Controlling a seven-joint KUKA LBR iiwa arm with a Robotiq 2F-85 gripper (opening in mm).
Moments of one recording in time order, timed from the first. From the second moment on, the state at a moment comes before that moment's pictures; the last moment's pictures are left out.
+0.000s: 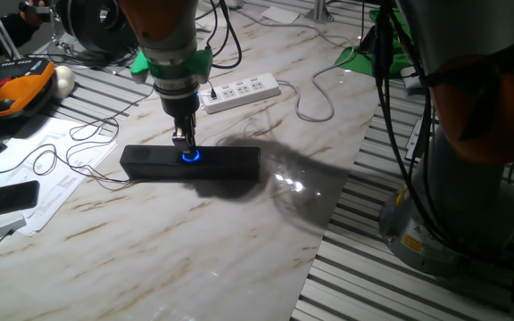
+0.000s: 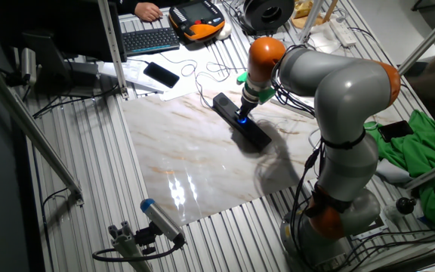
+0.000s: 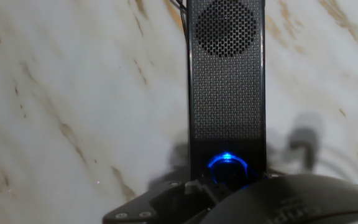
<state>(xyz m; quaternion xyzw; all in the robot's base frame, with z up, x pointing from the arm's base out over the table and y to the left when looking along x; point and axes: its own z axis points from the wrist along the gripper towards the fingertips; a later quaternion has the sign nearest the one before) 0.526 0.075 0.084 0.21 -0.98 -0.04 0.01</state>
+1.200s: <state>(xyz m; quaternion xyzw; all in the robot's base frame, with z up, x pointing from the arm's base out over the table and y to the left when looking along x) 0.526 0.076 0.084 0.20 -0.98 -0.03 0.00</state>
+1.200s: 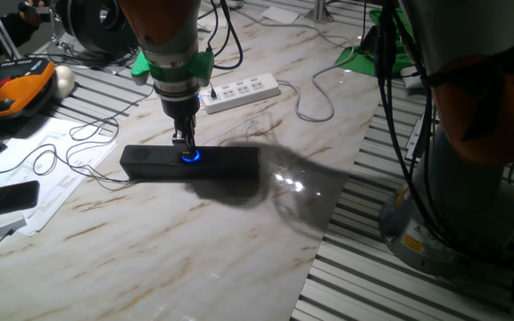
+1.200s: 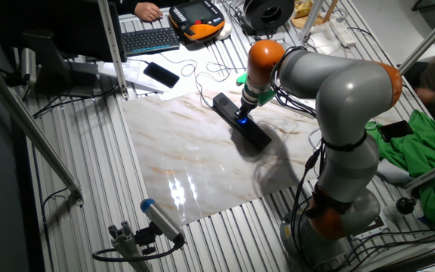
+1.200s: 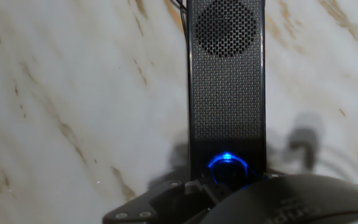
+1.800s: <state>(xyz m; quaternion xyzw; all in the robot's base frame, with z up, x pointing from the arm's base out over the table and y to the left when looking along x) 0.526 0.076 0.084 0.20 -0.98 -0.02 -0.01</state>
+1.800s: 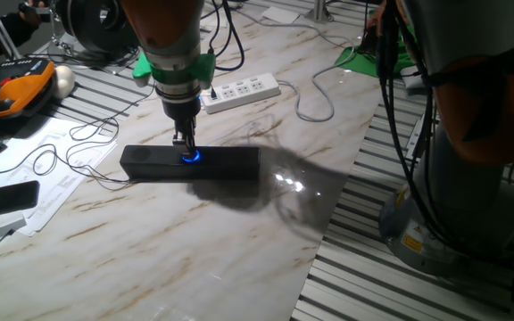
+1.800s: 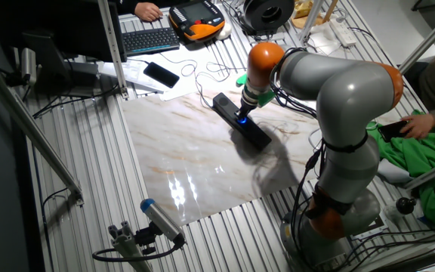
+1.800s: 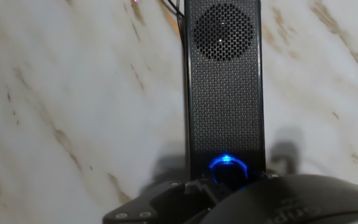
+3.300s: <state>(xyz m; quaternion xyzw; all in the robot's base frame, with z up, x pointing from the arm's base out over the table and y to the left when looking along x) 0.526 0.078 0.084 0.18 -0.98 0.00 -0.01</state>
